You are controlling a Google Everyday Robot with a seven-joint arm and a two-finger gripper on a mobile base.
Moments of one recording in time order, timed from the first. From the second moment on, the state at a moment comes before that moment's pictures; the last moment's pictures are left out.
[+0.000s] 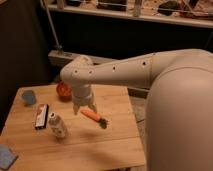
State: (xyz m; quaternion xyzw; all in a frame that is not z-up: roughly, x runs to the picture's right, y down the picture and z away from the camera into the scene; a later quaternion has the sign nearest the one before) arm -0.104 0.101 0.703 -0.26 0.23 0.64 0.68
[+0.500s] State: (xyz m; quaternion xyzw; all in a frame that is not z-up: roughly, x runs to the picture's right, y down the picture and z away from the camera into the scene) arm -0.112 0.090 0.705 -0.25 0.21 0.65 0.69
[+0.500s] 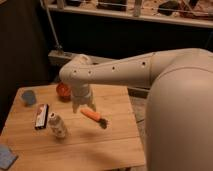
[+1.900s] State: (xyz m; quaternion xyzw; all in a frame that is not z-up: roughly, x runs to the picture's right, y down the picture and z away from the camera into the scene) arm -0.148 -0.039 0.727 -0.18 0.14 0.64 0.74
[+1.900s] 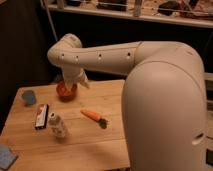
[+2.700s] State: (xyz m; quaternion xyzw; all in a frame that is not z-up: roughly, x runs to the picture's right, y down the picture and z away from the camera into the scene) arm -0.178 -0.129 0.774 -0.15 0.09 0.63 0.76
